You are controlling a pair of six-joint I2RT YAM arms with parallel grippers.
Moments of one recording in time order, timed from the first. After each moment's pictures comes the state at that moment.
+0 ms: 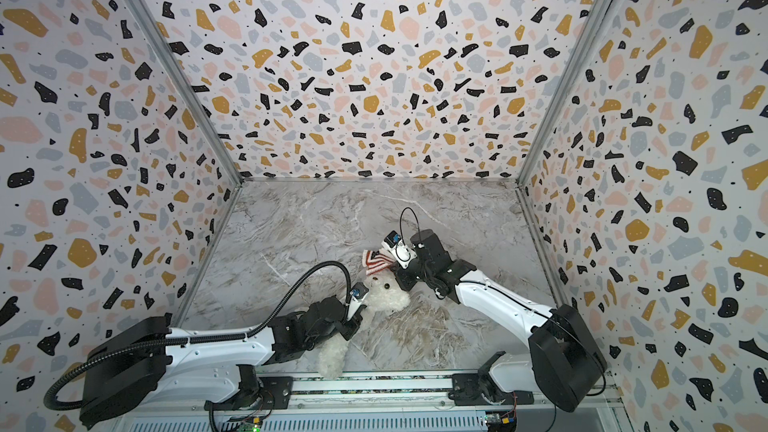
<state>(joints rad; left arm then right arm) -1.10 1.22 0.40 0.24 -0.31 -0.09 0.67 1.31 0.80 -0.21 -0.28 -0.13</state>
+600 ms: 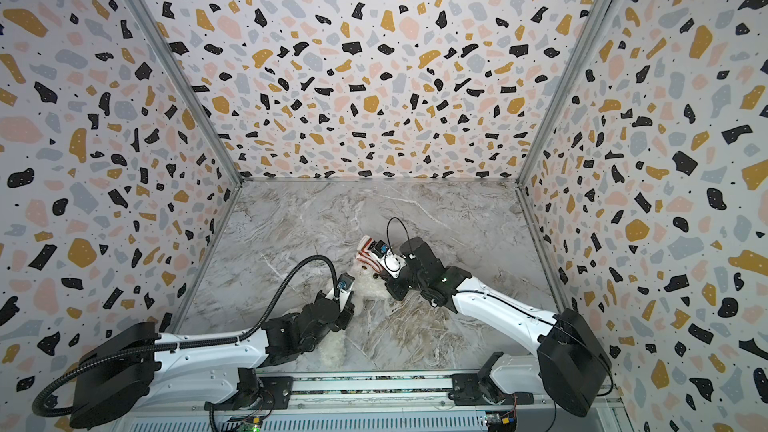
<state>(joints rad) -1.10 1.15 0.36 0.27 -0.57 -0.16 0.80 1.28 0.80 -0.21 -0.23 -0.16</state>
